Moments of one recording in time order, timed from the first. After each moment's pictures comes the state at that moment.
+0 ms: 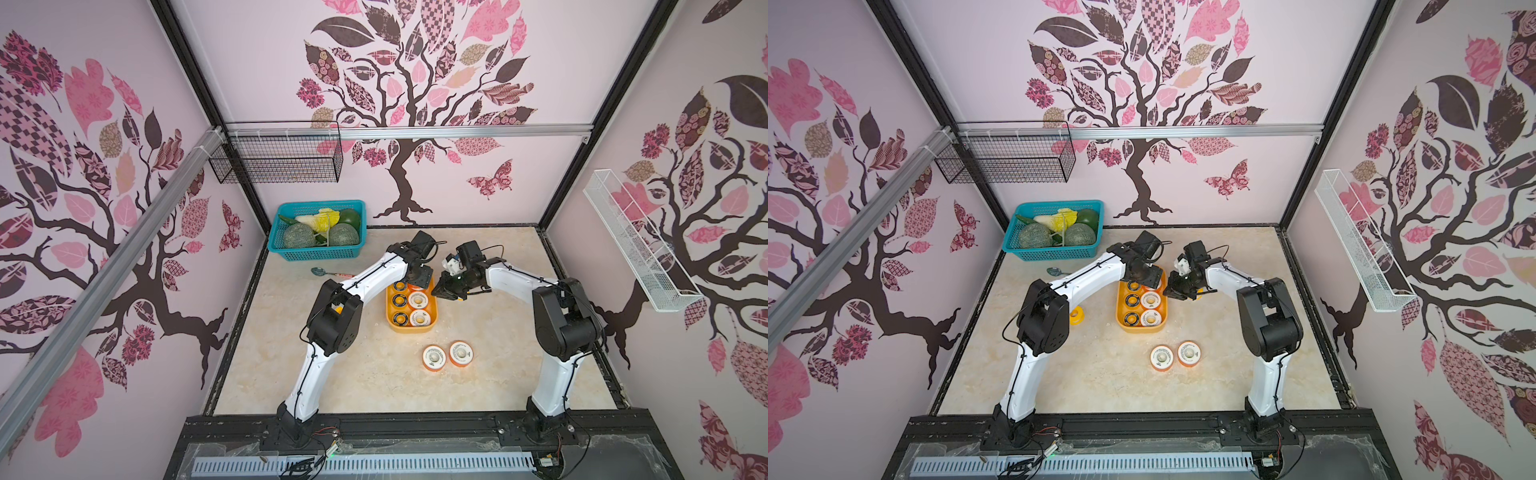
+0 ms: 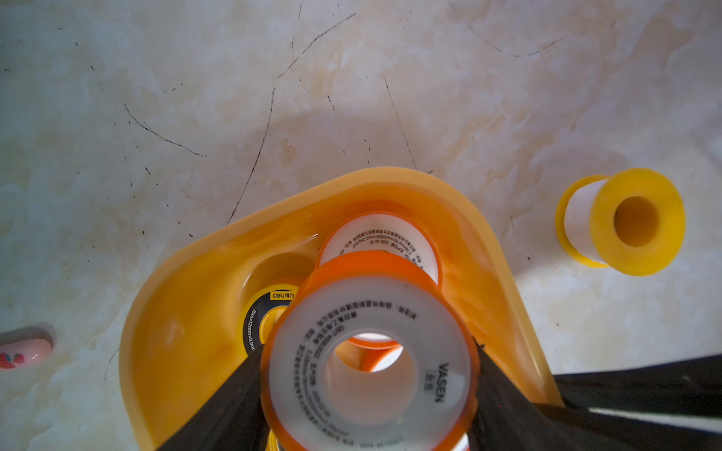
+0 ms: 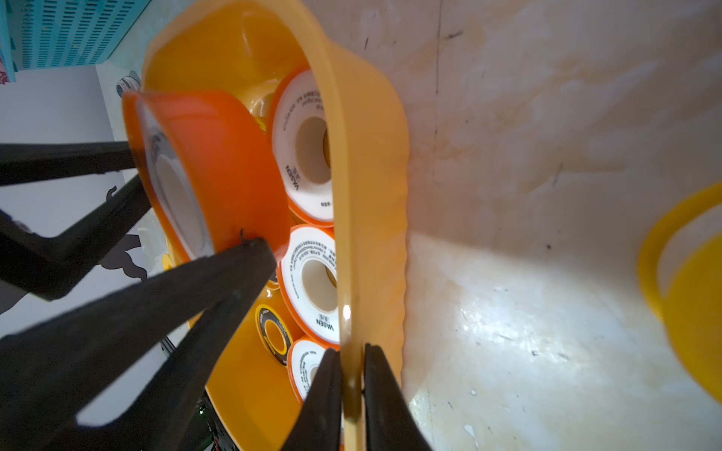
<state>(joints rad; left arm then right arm) -0.66 2.24 1.97 -0.82 -0.12 -0.24 0.34 1.91 1.31 -0.50 -0.55 0.53</state>
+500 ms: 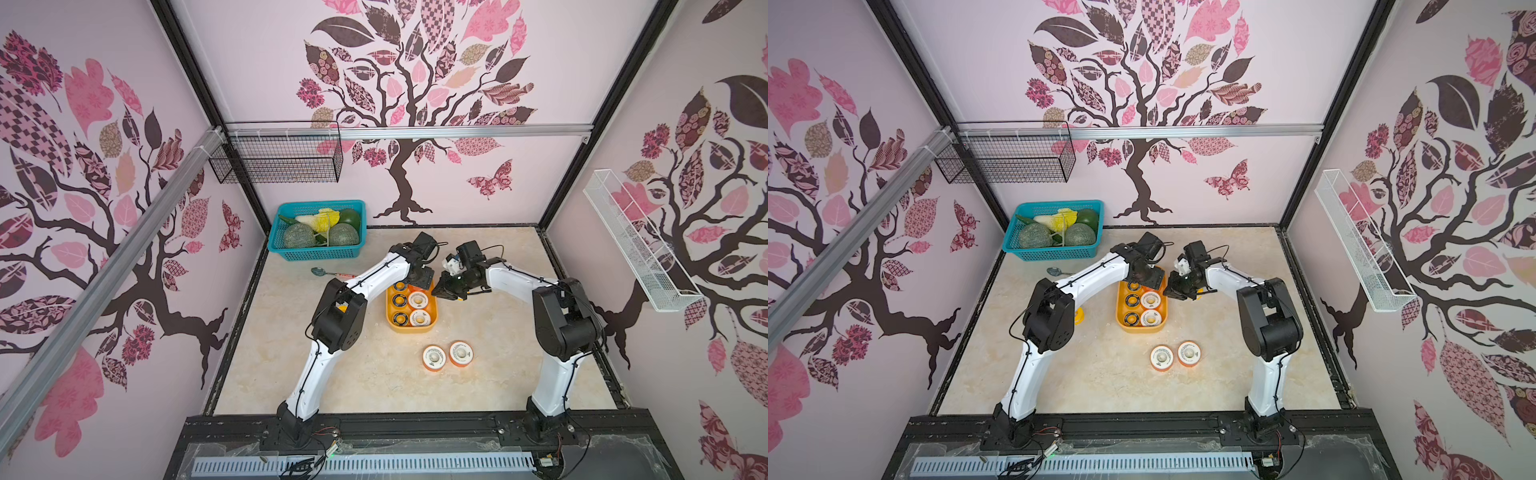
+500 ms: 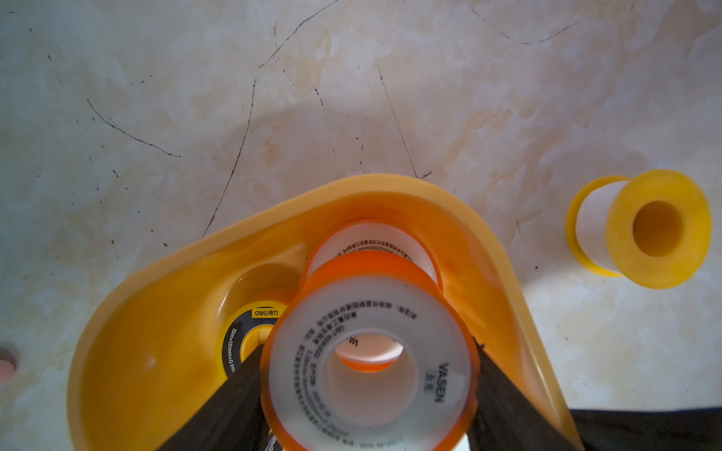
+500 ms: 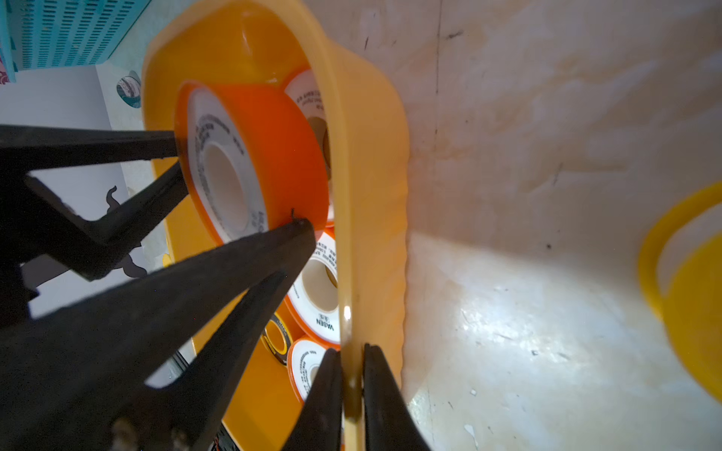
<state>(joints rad) -0.66 2.29 2.01 -0.84 -0.11 -0.24 0.34 1.91 1.31 -0.51 -0.55 0.53</state>
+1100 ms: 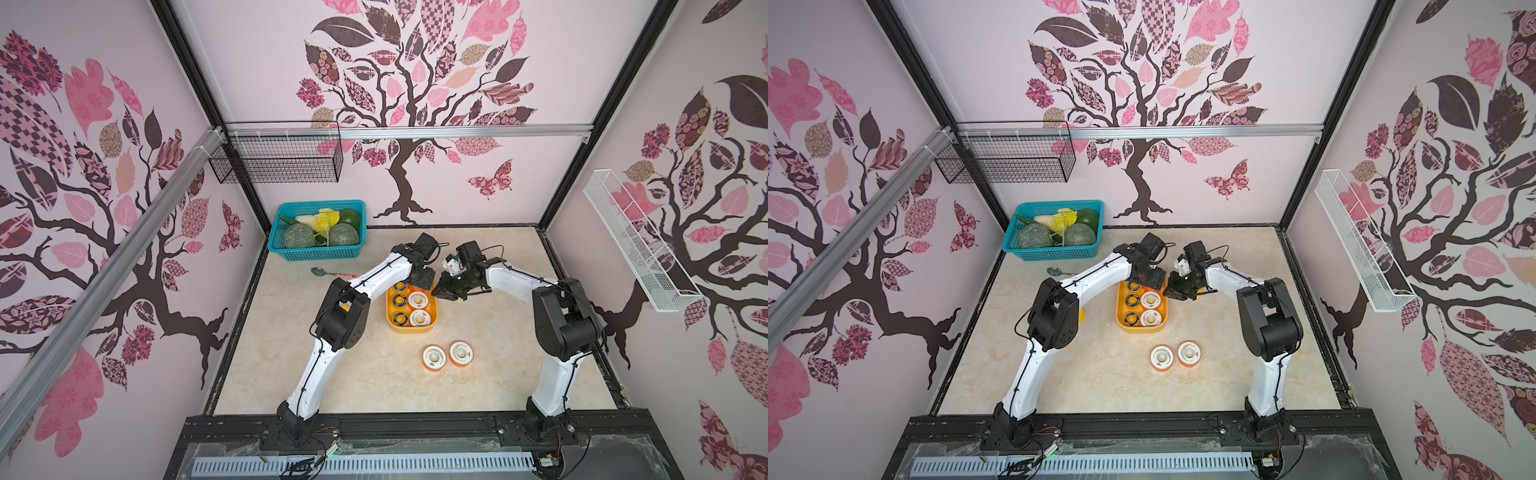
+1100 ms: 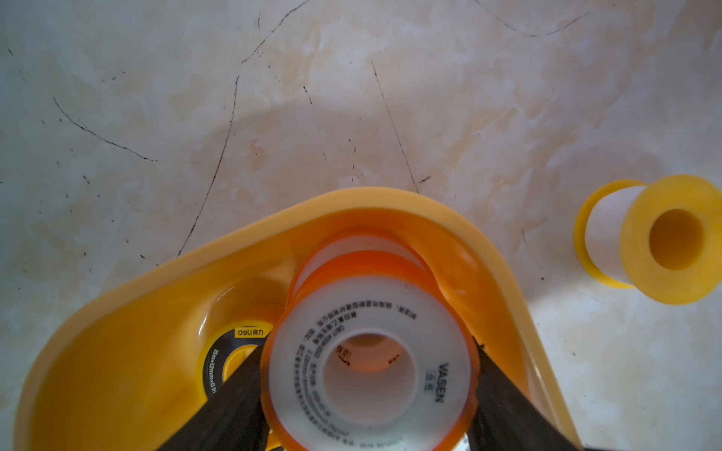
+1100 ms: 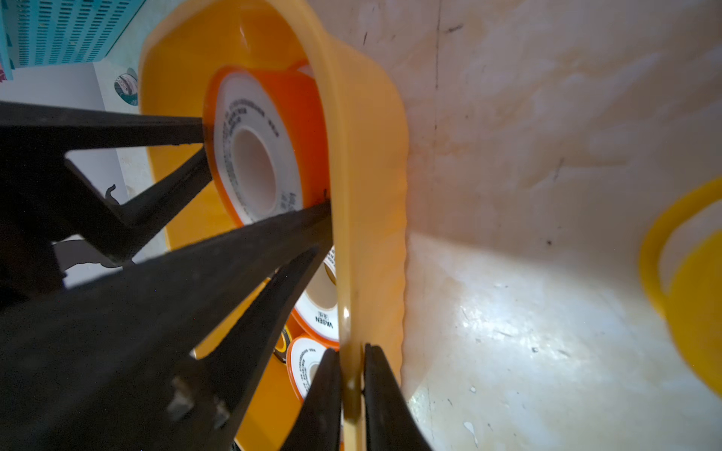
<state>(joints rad) -0.66 2.34 2.05 -0.85 -0.10 -0.24 0.34 1.91 1.31 -0.51 -0.56 0.52</state>
